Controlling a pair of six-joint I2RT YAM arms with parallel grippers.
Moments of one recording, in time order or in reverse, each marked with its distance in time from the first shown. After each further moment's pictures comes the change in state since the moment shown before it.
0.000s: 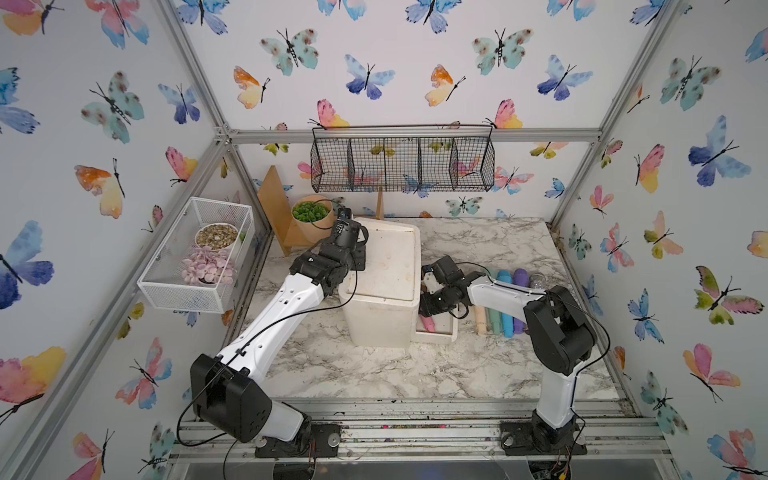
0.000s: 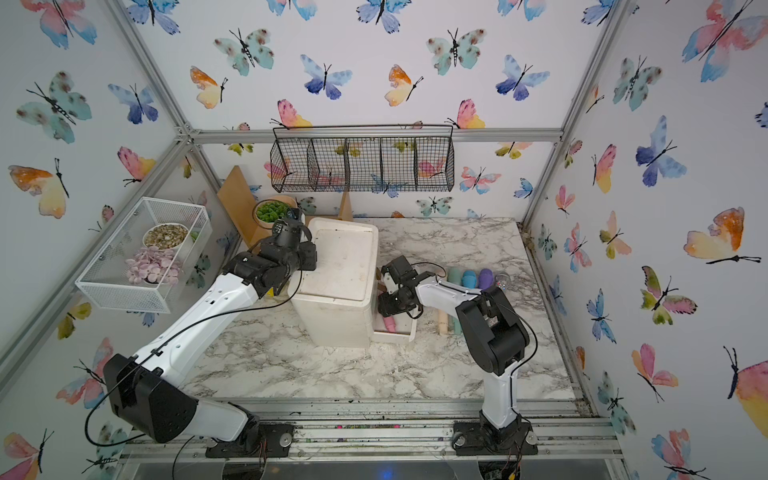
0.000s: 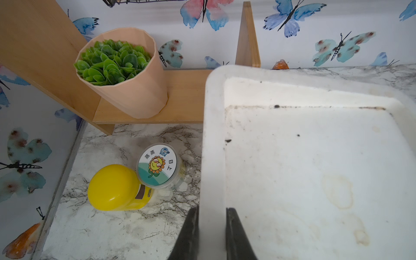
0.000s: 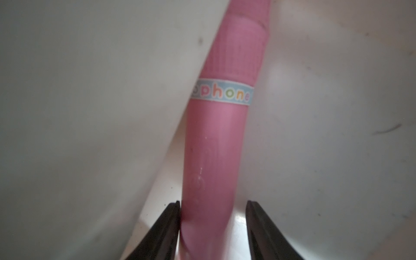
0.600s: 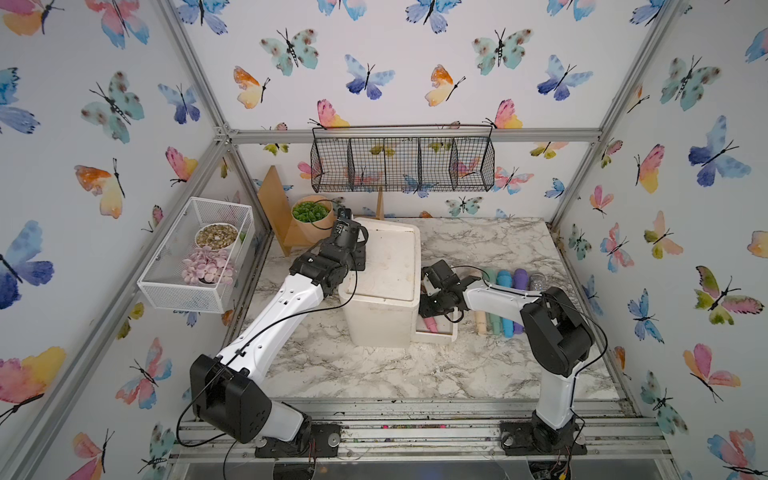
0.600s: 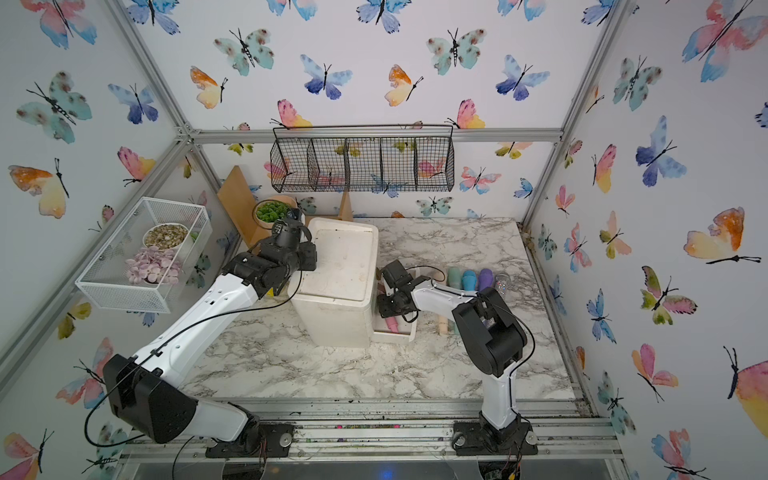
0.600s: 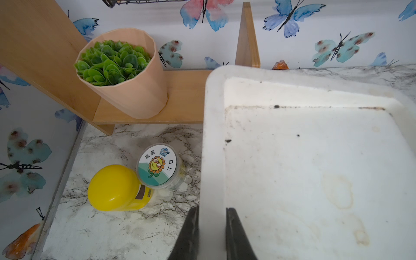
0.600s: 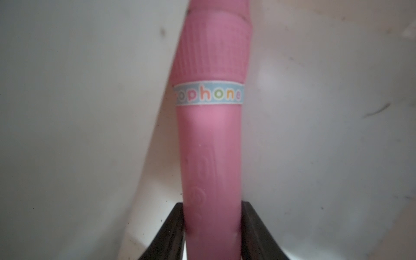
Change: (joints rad) left arm 0.000 -0.003 -0.006 0.005 0.000 0.001; right arm 0.033 -0.001 -0.025 0.040 0.103 0.130
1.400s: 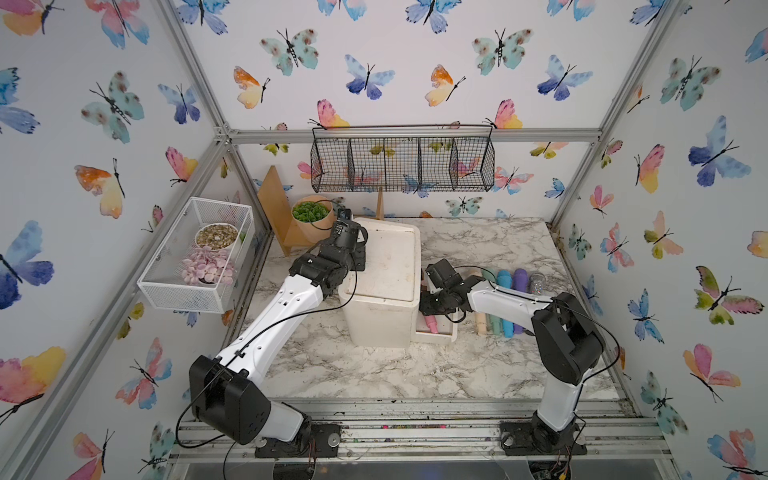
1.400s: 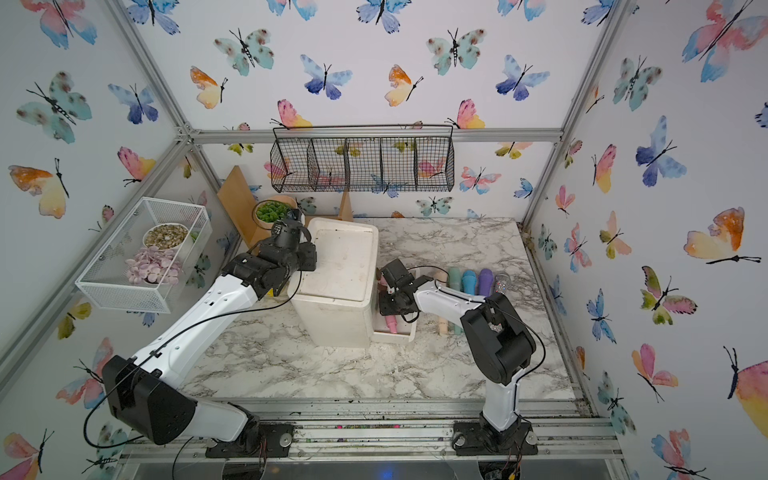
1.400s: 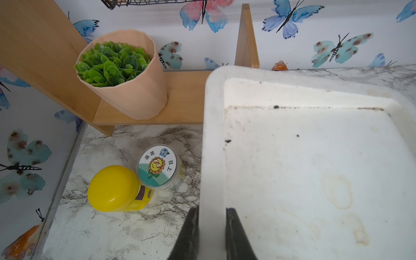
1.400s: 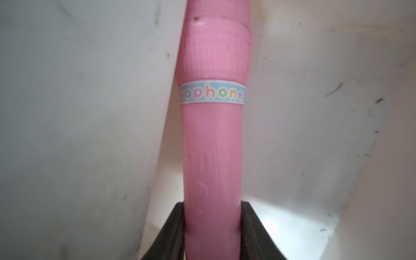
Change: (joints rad) left arm 0.000 -0.007 -0.009 0.010 0.000 0.004; right arm 0.009 -0.079 -0.012 -0.039 0.051 0.122
